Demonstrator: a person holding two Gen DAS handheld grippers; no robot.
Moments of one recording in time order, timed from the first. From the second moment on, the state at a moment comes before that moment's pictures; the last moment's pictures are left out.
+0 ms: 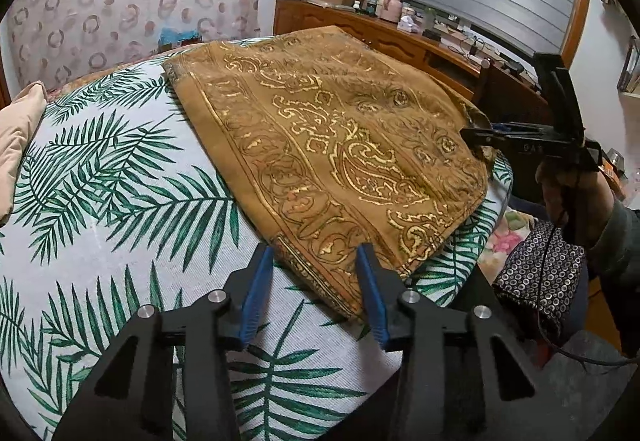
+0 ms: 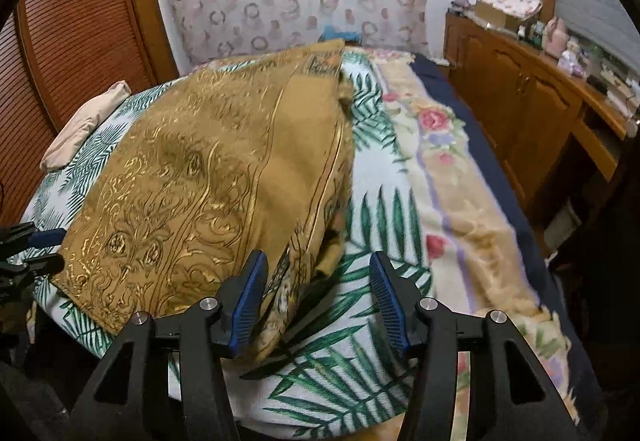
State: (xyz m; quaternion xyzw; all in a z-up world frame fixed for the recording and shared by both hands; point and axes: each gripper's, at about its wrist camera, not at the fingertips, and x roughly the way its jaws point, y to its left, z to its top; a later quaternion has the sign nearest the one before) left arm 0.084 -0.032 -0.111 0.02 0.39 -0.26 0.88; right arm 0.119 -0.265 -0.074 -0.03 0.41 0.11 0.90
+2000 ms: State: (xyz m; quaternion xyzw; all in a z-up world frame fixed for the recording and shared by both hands) left arm 0.276 0.003 0.000 -0.06 0.31 -0.24 0.92; right arm 0.245 -0.250 -0.002 0.03 0.33 0.21 0.92
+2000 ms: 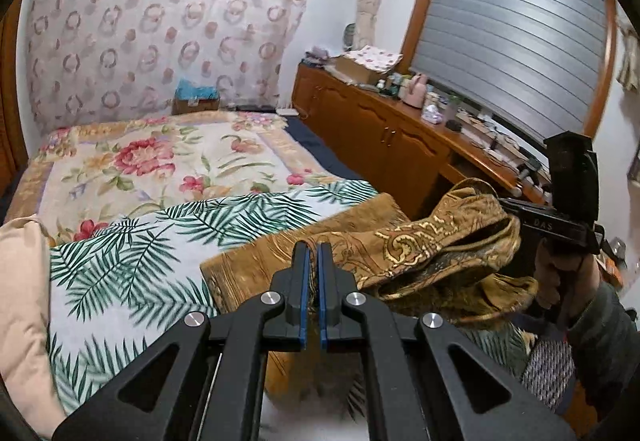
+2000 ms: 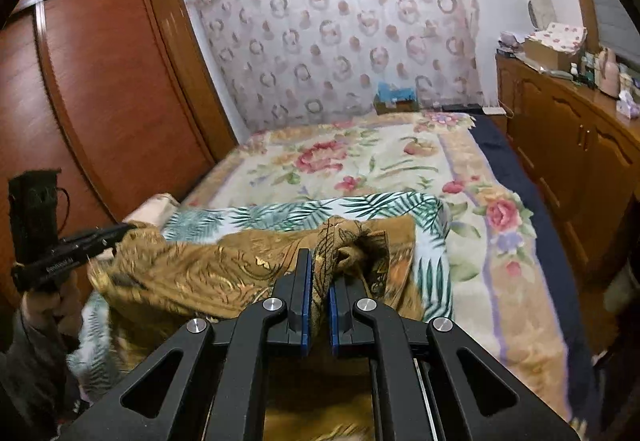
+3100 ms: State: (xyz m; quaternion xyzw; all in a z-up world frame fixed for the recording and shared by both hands) left arm 0.290 0.022 -0.024 -0.01 0.31 -0.19 0.93; right arm 0.209 -0.184 -0.037 -0.10 0.42 0.26 0.86
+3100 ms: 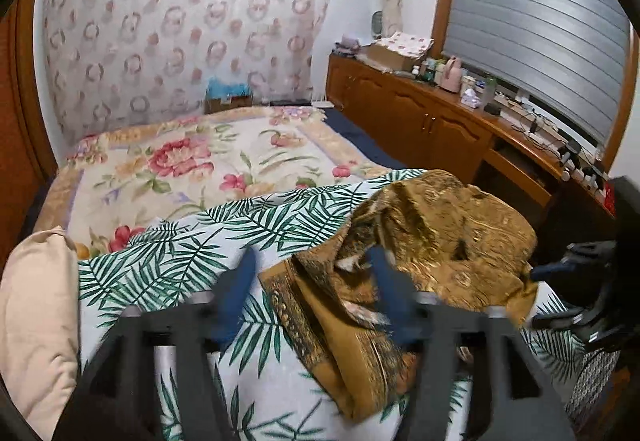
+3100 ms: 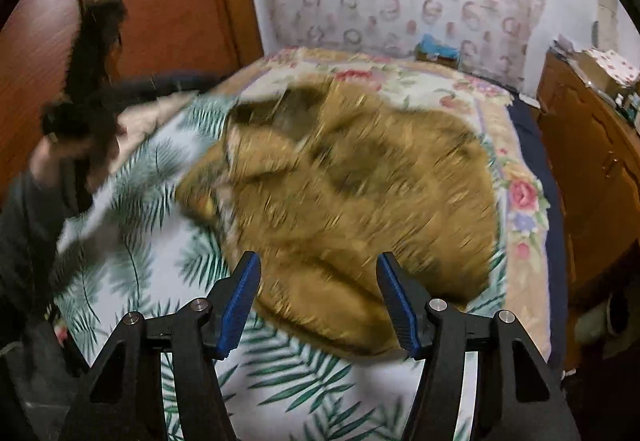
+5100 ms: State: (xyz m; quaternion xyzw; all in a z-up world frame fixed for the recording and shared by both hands) left arm 0.350 0.000 -0.086 -0.01 0.40 -0.18 0.90; right arm 0.316 -0.217 -0.015 -0.05 0.39 0.14 0.91
